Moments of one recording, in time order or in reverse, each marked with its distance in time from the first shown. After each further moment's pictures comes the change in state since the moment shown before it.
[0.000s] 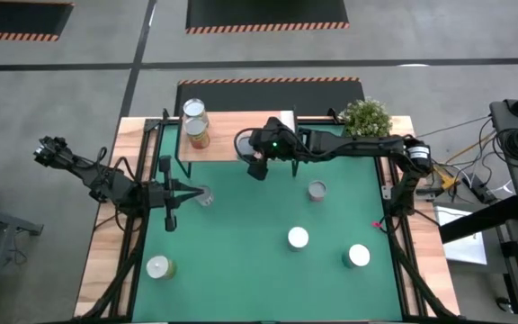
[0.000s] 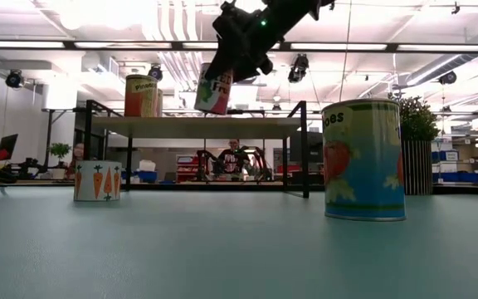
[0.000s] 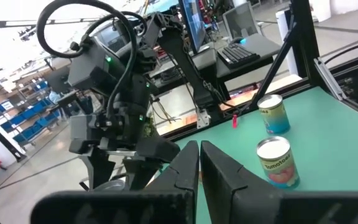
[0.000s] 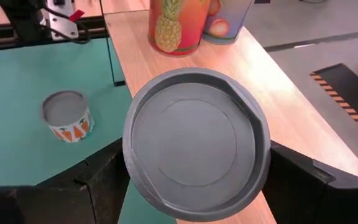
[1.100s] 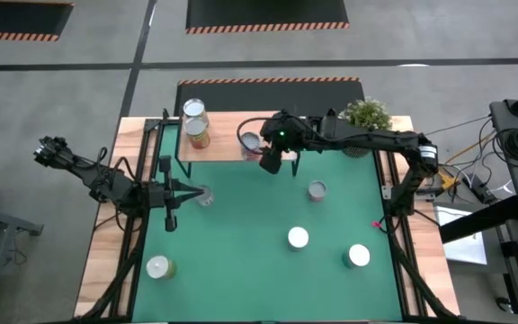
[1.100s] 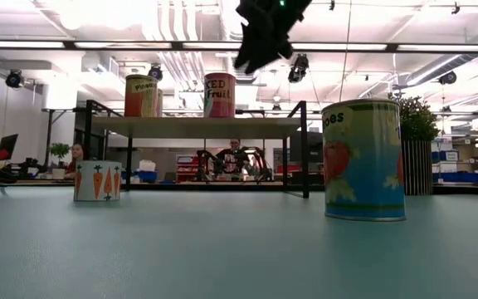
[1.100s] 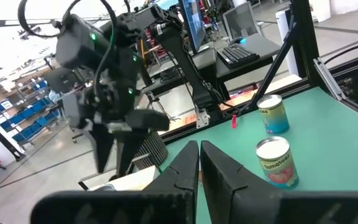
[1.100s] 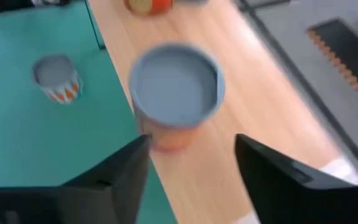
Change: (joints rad) left arm 0.000 0.003 0.000 0.001 0.000 -0.004; right arm -0.025 -0.056 0.135 -0.382 0.000 0.066
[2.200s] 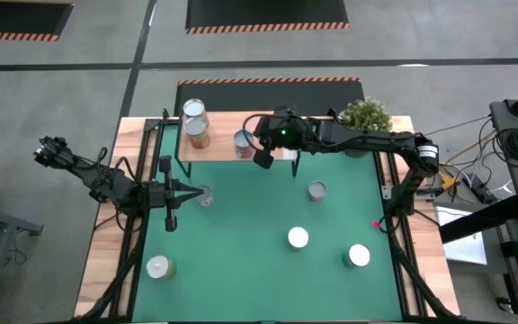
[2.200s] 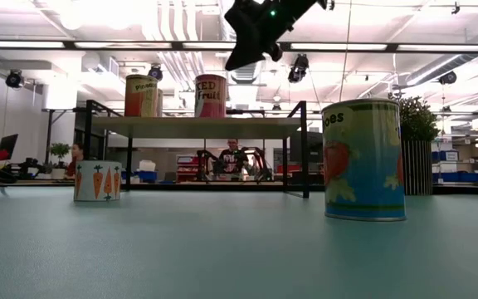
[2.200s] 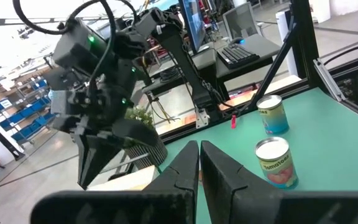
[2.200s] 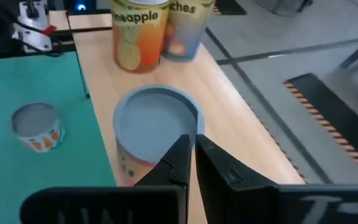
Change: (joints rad) left arm 0.000 0.001 0.000 0.000 0.000 -0.006; right arm -0.018 -0.002 -0.106 0.324 0.040 -0.120
